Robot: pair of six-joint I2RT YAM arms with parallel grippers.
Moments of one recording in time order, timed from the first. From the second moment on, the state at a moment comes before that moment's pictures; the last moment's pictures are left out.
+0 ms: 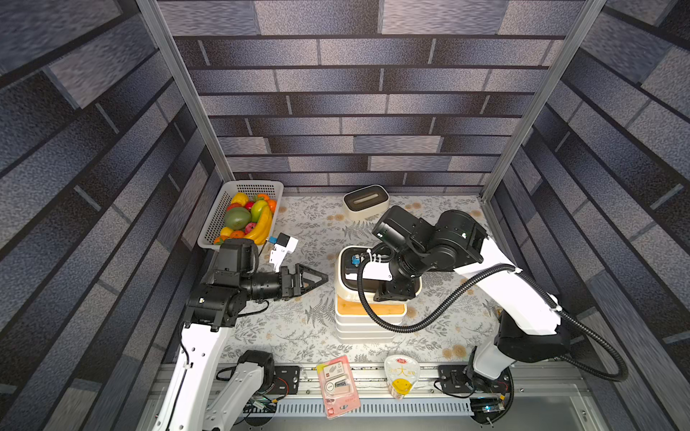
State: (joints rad) left arm -0.13 0.81 1.10 -1.02 1.07 -0.47; right arm 1.11 1.67 2.21 -1.70 -0.17 -0.49
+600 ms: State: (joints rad) left arm -0.13 0.80 1.09 -1.03 1.07 -0.47; right arm 1.13 1.67 2.19 -1.70 -0.17 -0.48
